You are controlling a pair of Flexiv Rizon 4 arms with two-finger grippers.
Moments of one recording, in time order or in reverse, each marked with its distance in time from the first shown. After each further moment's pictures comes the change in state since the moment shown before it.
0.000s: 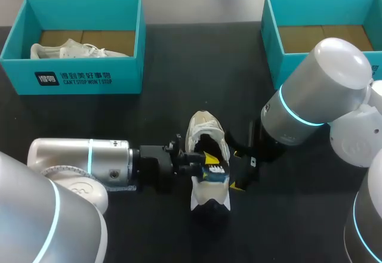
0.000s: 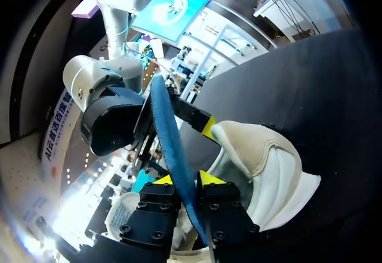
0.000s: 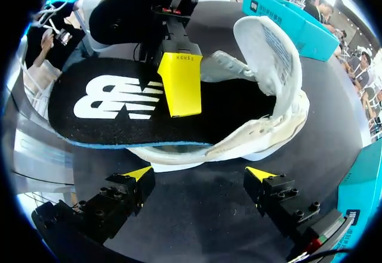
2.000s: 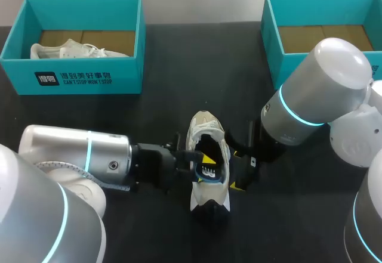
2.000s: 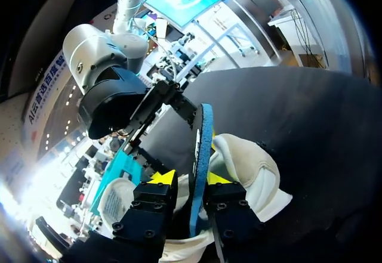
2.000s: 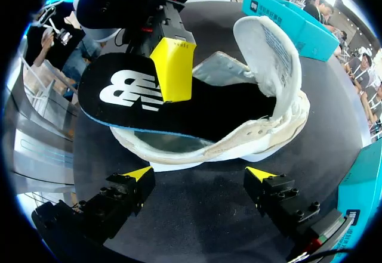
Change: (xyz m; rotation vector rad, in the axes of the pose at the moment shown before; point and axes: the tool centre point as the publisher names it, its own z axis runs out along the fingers) left arm 0.009 -0.005 -0.013 -0.120 0.138 -0.218; right arm 0.000 0.000 0.000 0.000 0.000 0.000
